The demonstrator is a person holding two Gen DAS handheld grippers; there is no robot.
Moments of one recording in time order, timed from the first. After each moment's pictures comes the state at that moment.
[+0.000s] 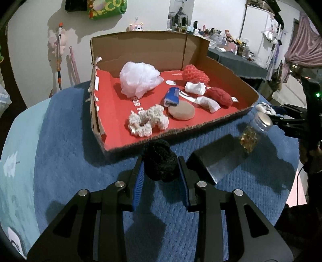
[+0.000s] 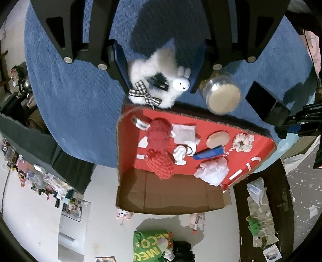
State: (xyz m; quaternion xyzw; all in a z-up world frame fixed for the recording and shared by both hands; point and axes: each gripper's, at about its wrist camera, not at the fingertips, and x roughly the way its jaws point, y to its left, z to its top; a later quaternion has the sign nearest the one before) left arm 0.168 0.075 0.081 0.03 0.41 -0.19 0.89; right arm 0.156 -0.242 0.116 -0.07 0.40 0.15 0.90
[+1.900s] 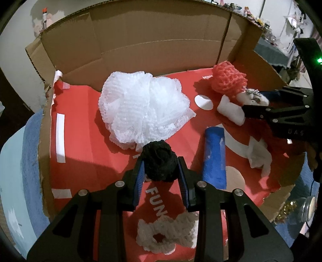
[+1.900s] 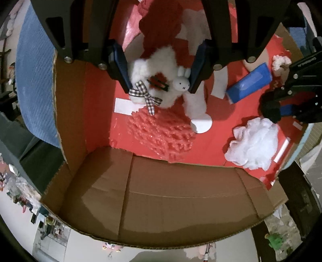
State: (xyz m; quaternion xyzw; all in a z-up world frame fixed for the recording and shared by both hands) left arm 0.354 0.024 0.056 0.07 0.52 -0.15 0.84; right arm 0.373 -0.172 0.093 -0.08 0.52 0.14 0.84
